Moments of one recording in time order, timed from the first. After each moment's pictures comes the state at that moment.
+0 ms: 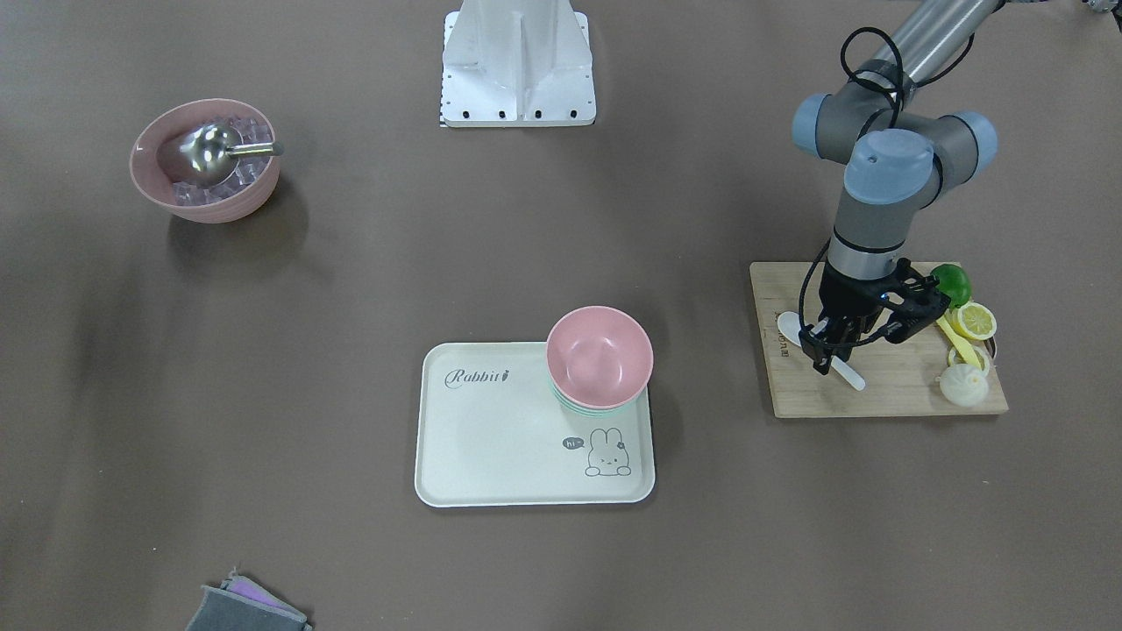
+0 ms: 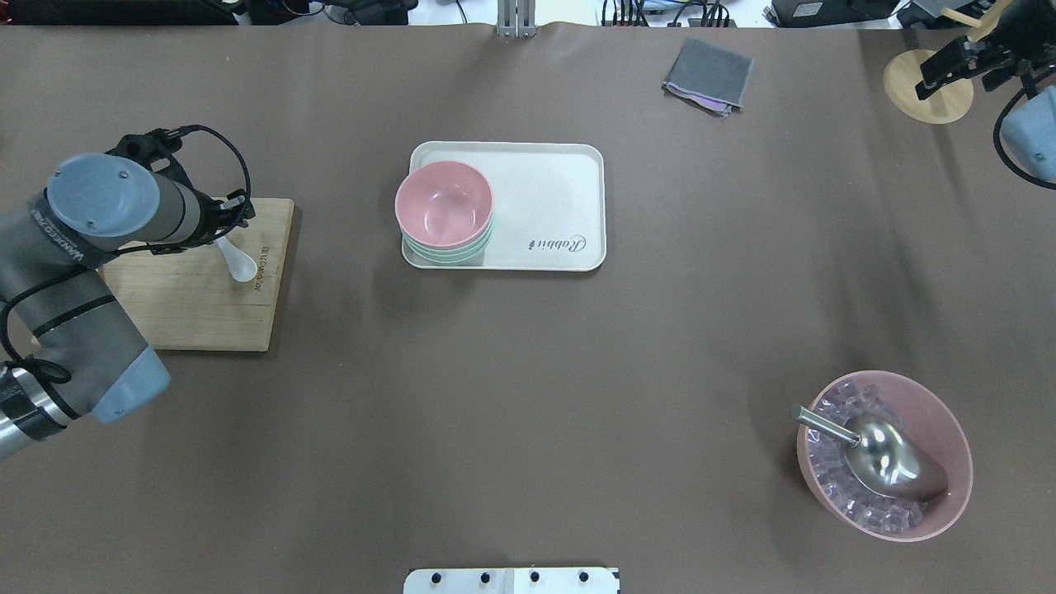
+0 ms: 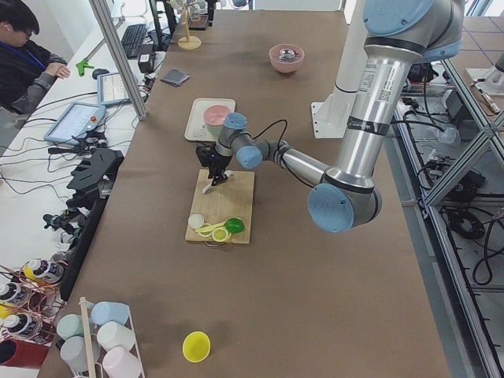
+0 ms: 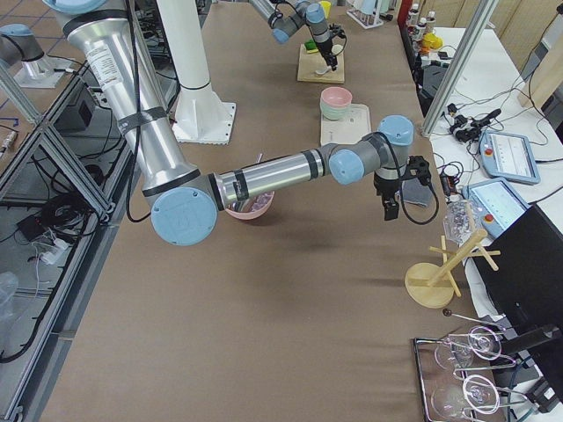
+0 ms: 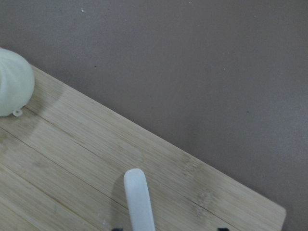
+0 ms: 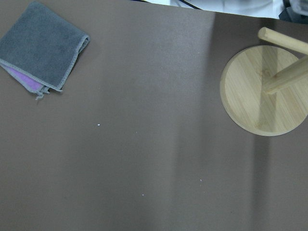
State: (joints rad) left arm -0.76 -1.85 -1.61 -1.99 -1.69 -1.52; right arm 1.30 -1.17 1.46 -1.39 2.24 0.37
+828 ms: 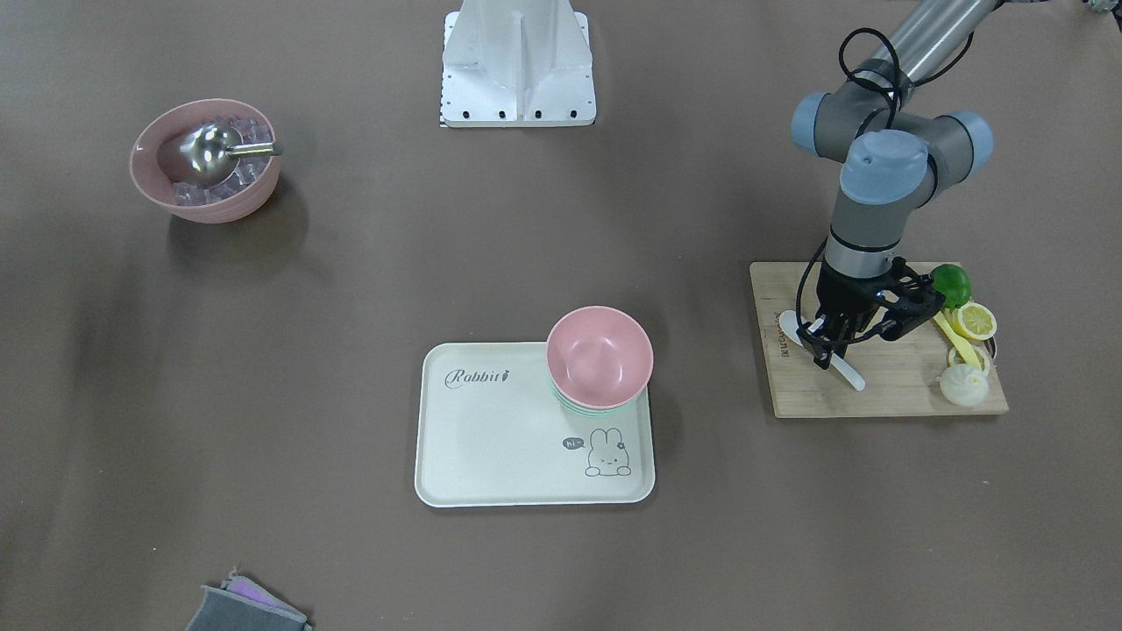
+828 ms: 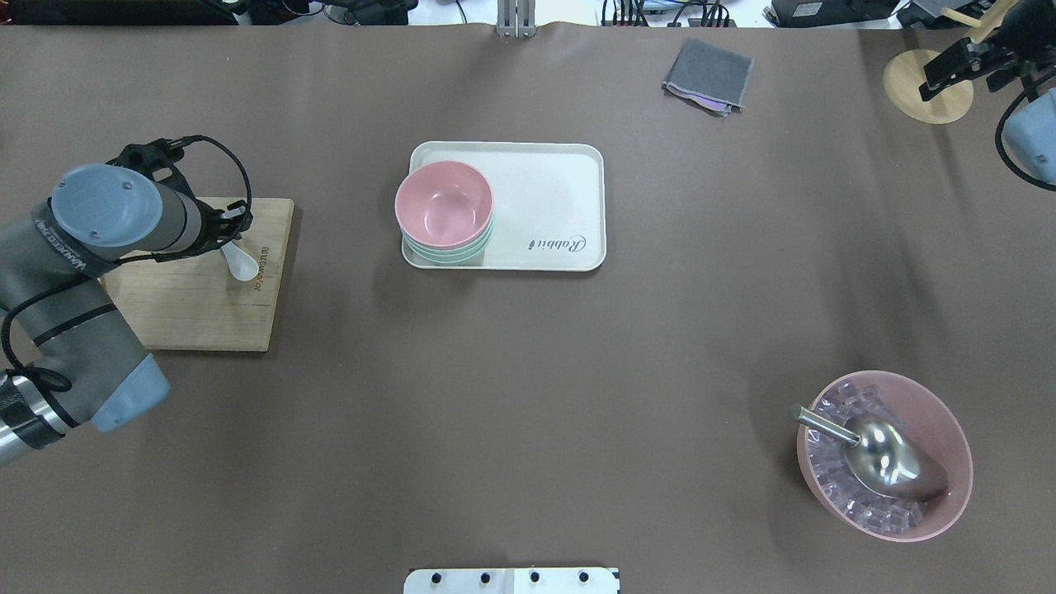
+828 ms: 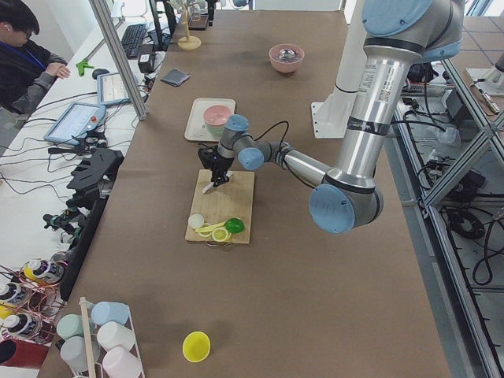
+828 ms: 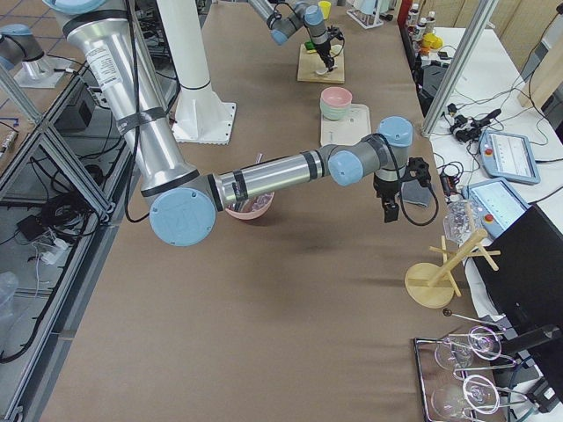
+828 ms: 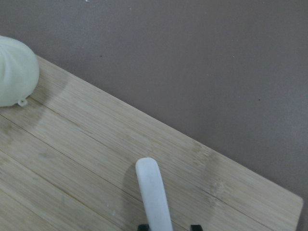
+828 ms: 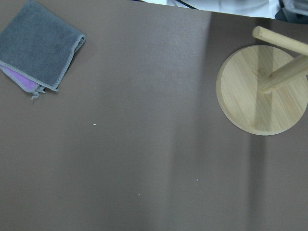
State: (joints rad) left arm -0.75 -1.84 -1.61 -1.99 -1.68 -1.52; right arm 1.30 -1.18 1.46 -1.39 2.23 0.37
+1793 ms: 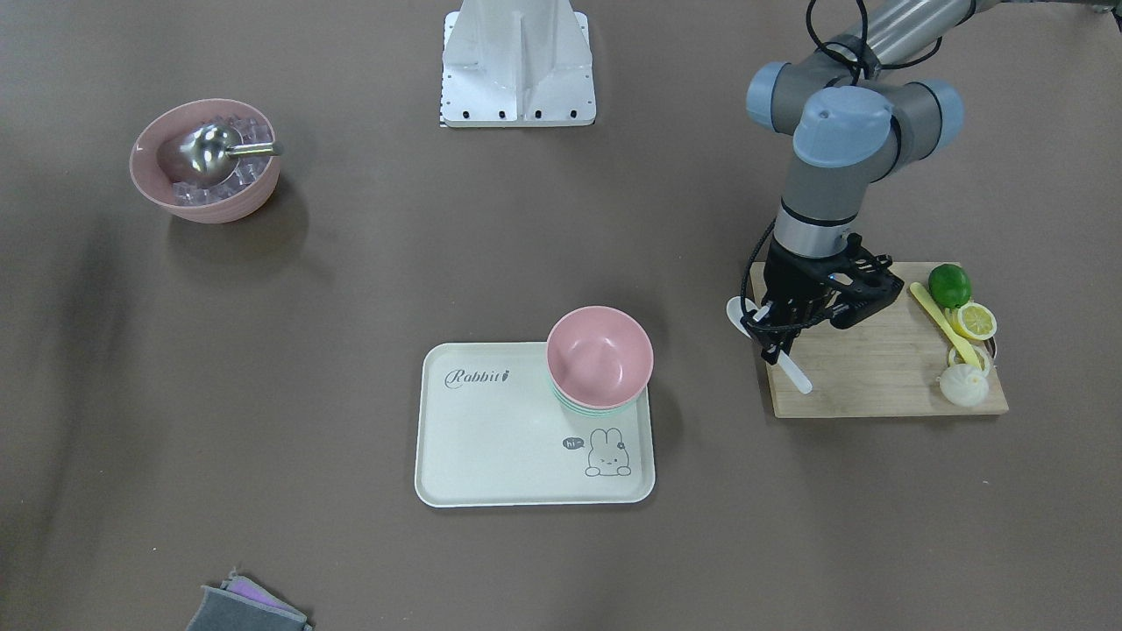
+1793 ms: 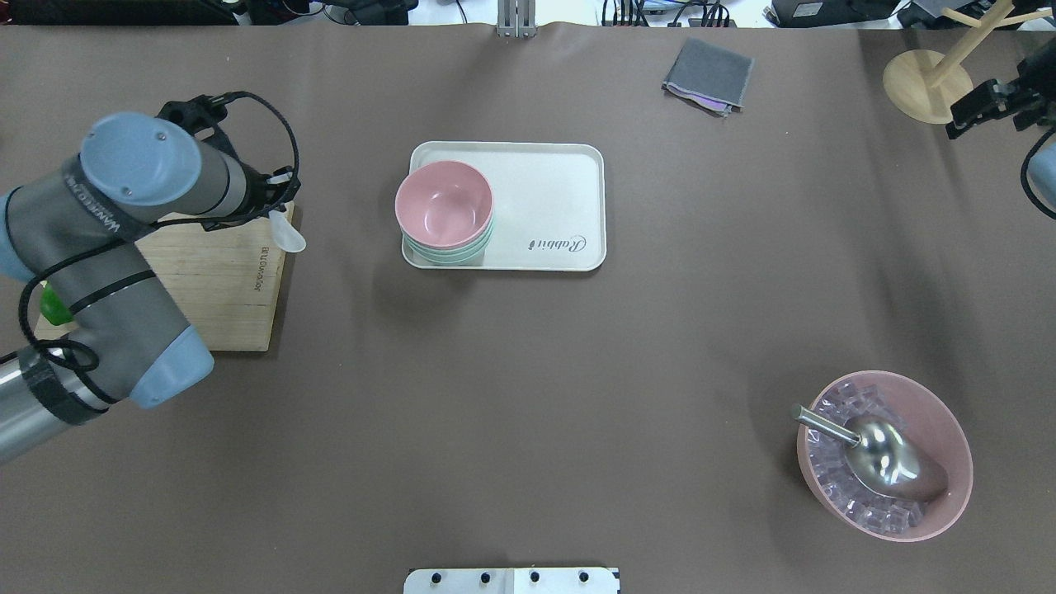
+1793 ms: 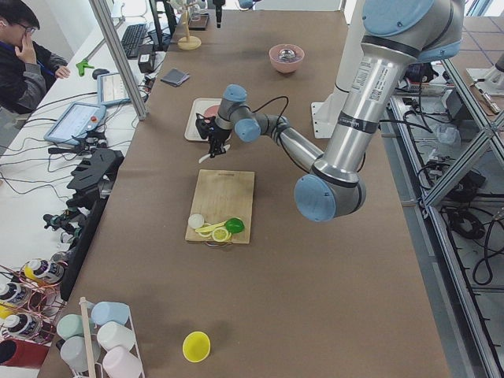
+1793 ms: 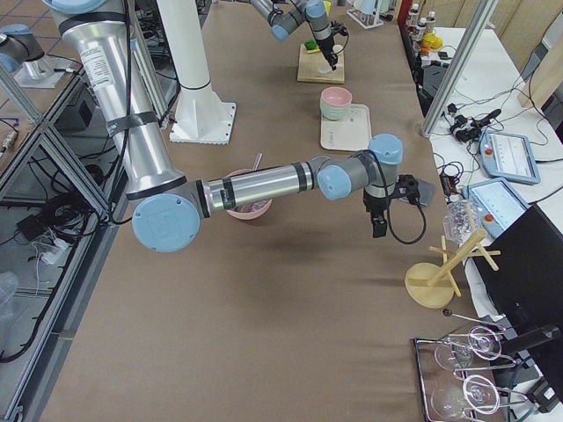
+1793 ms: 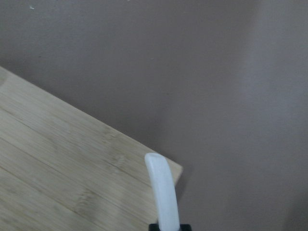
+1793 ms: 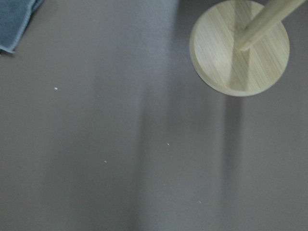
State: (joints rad) left arm -0.76 -2.04 -1.70 -1.78 -1.71 -1.55; right arm 1.31 -1.31 1.48 -1.39 2.23 0.35
